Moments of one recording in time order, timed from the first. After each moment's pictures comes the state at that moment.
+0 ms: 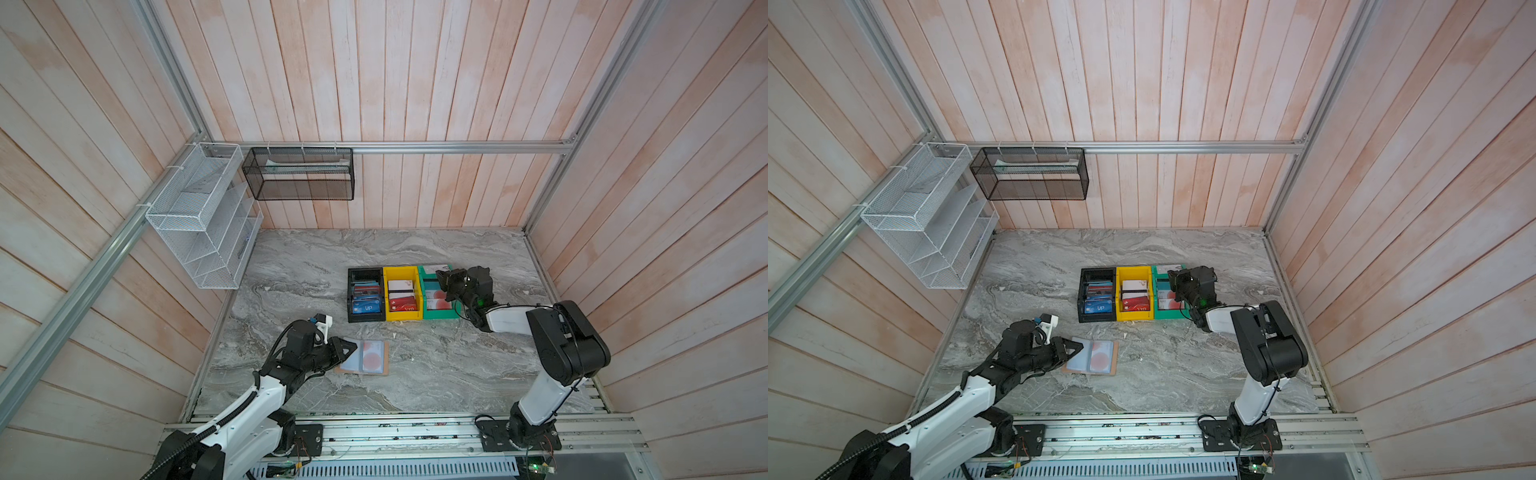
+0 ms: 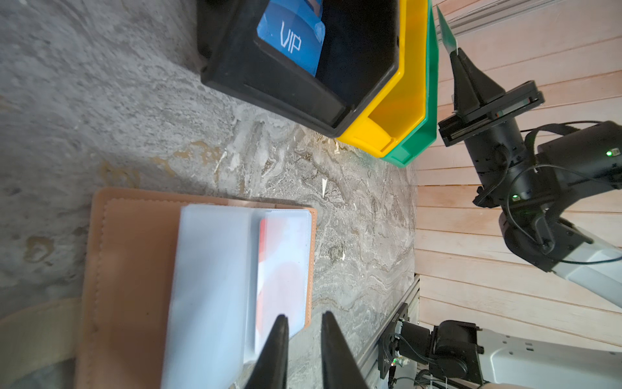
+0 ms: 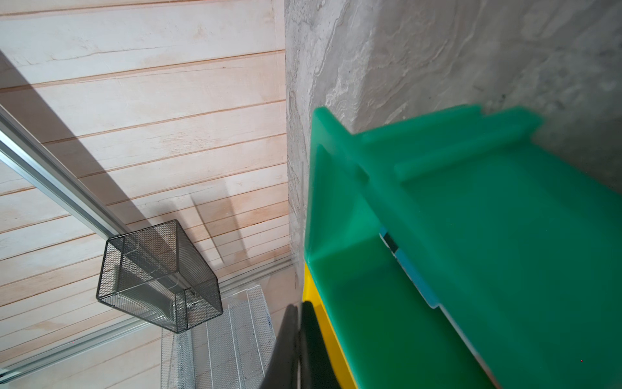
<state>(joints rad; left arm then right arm) -0.35 0.94 0.26 0.01 0.55 -0.86 0.33 1.75 0.73 0.70 -0.18 1.68</state>
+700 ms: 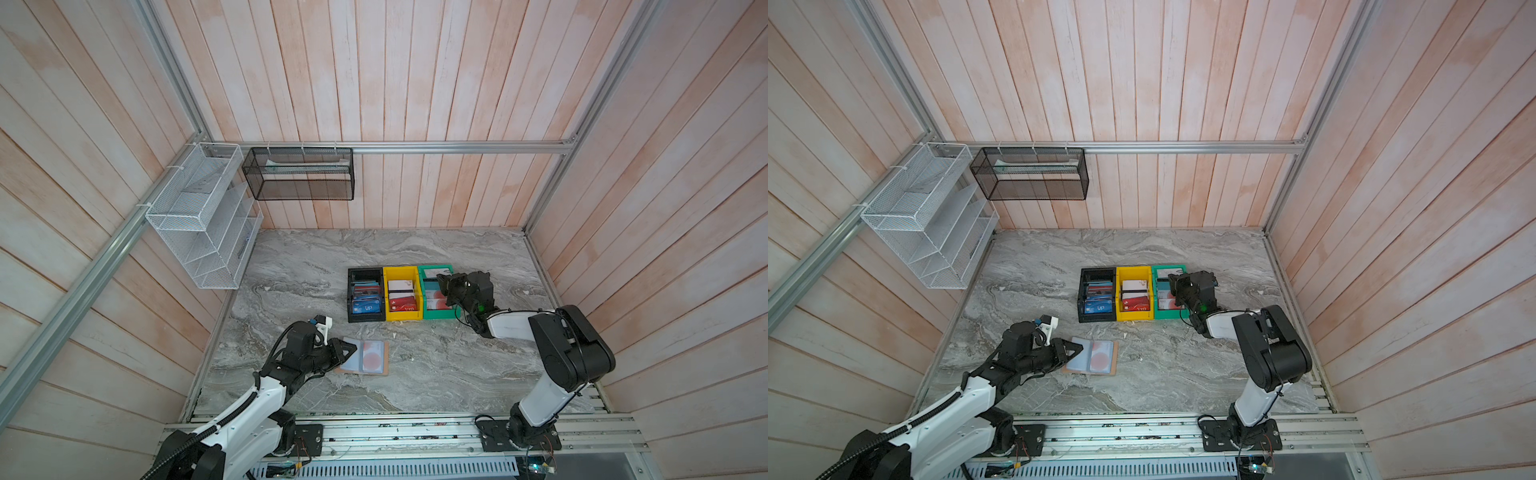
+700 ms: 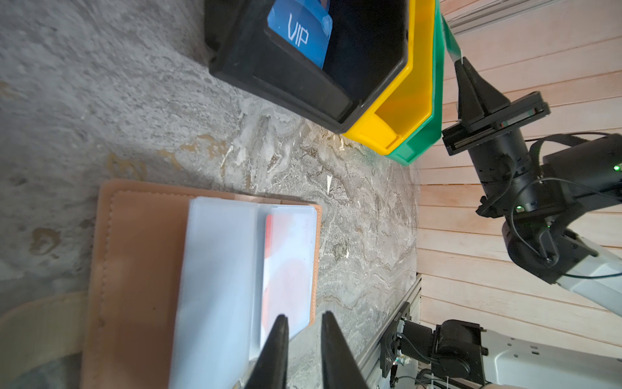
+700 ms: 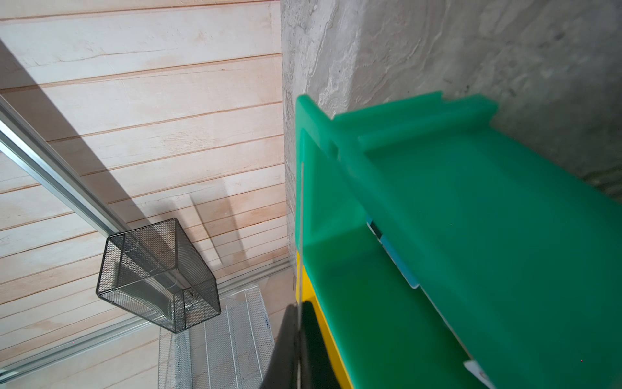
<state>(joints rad) -0.35 0.94 0.25 0.01 0.55 -0.86 0.34 1.71 0.68 0.71 -0.14 1.68</state>
